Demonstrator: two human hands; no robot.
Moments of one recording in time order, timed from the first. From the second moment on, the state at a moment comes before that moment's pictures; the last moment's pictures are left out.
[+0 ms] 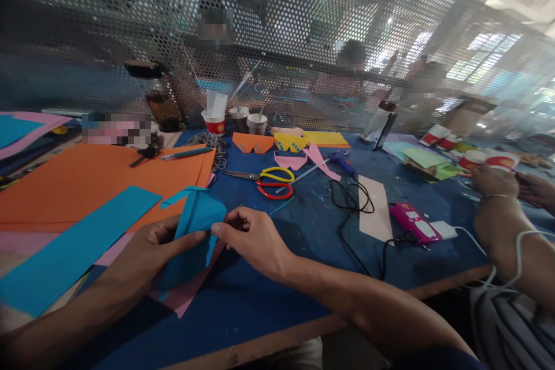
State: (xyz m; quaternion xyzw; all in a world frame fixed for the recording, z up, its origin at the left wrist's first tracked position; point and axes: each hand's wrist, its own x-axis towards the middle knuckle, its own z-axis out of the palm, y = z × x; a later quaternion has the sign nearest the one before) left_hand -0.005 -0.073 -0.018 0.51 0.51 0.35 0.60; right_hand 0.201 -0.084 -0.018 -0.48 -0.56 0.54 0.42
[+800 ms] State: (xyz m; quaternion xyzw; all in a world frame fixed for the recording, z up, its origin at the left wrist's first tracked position) left_hand -0.006 -0.070 -0.025 0.52 0.50 0.36 0.60; right_hand 0.201 -0.086 -0.015 -0.48 -0.56 0.54 0.41
